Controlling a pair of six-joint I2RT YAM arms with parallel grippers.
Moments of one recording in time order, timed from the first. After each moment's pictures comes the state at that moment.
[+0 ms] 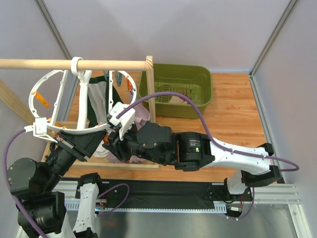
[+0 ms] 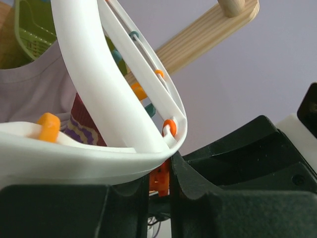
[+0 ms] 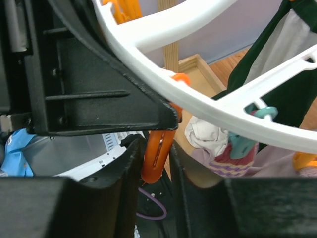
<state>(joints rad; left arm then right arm) 0.22 0.48 1.50 -0.96 0.73 -0.96 1.55 1.64 2.04 -0.59 0.38 0.24</state>
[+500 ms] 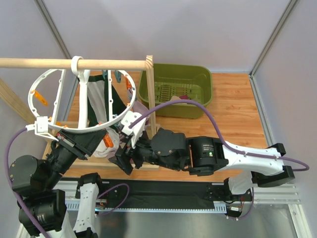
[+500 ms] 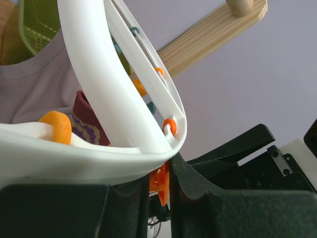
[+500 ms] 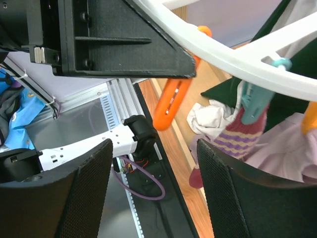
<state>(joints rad) 0.22 0.48 1.47 -0.96 0.73 -0.95 1.59 1.53 1.89 -0.58 0.36 0.21</state>
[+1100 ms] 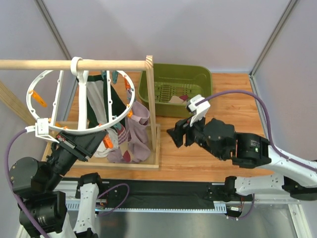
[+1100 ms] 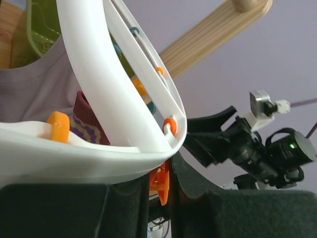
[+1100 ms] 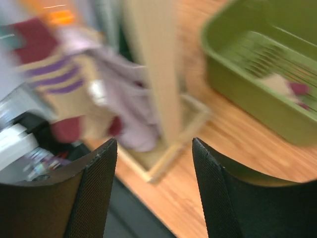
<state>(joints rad) 0.22 0.47 1.47 -0.97 0.72 -0.91 1.40 1.03 1.40 -0.69 0.58 0.34</state>
